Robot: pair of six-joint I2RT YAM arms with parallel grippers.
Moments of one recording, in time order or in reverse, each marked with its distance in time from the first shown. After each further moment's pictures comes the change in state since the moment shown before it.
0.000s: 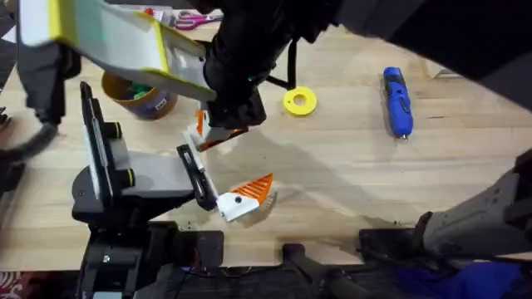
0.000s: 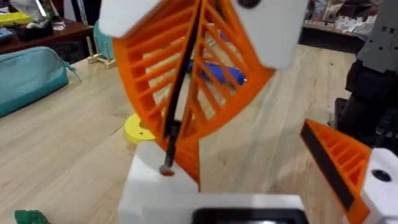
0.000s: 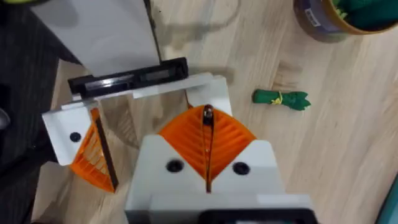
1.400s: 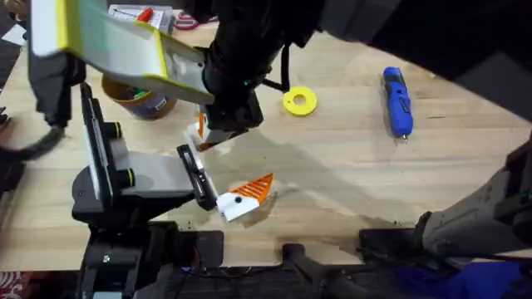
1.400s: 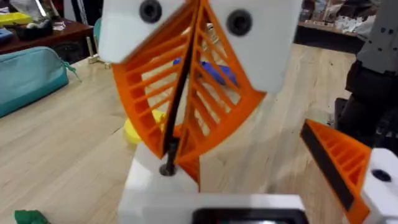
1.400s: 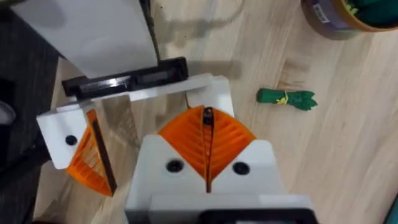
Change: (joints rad) left arm 0.000 0.000 0.000 0.000 0.000 0.000; right arm 0.000 0.025 0.000 -0.004 0.000 0.000
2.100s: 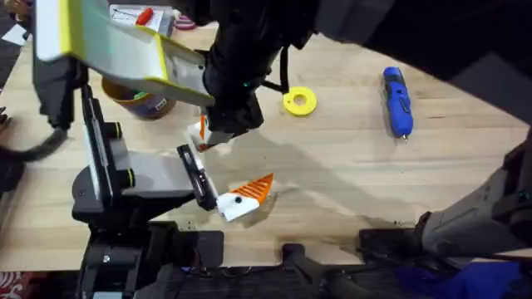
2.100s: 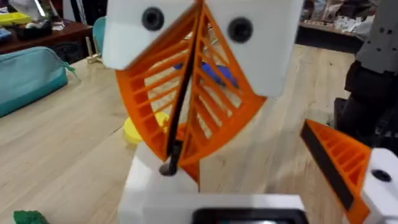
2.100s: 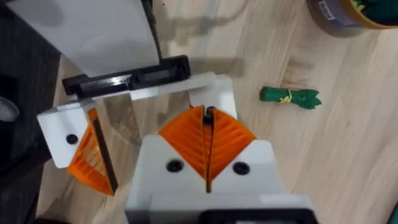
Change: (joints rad) left arm 0.000 0.000 0.000 0.000 0.002 0.000; right arm 0.001 0.007 0.000 -0.011 0.000 0.000
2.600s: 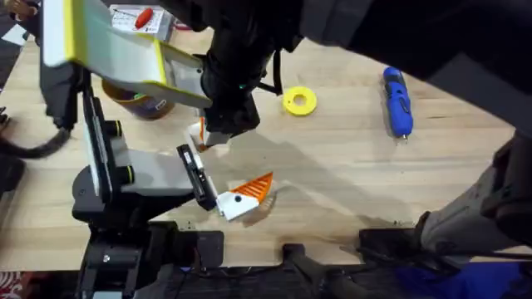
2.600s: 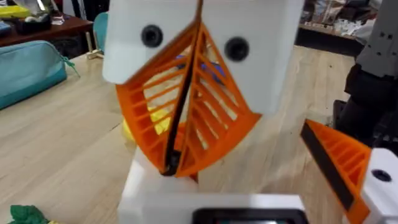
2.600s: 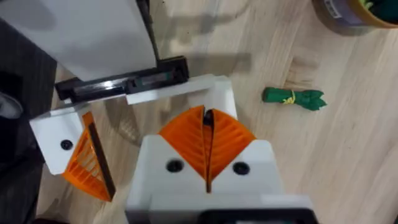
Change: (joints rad) left arm 0.000 0.004 0.000 -0.001 0.000 -0.023; right arm 0.000 0.030 0.007 -0.001 0.000 0.000
